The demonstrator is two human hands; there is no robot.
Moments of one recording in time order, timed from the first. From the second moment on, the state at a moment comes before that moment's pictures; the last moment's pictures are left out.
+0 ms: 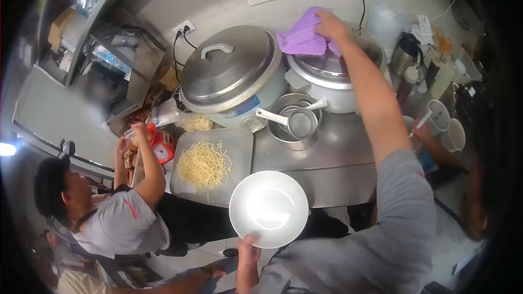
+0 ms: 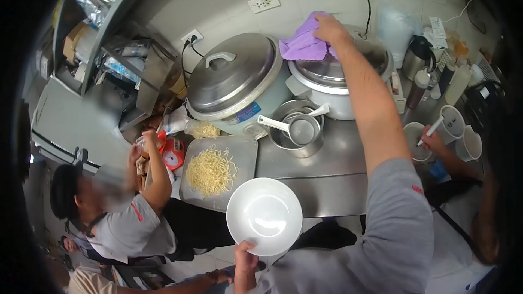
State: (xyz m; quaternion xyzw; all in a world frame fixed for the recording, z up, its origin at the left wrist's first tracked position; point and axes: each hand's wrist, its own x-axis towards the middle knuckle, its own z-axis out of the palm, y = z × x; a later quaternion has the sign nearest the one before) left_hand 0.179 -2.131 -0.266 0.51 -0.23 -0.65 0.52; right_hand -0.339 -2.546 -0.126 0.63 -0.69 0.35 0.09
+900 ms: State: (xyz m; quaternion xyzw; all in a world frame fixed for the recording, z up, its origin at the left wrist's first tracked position) left_hand 0.215 -2.327 -0.270 0.38 -0.27 -0.79 0.39; right_hand -0.353 -2.533 -0.120 0.52 -0.82 0.23 0.04
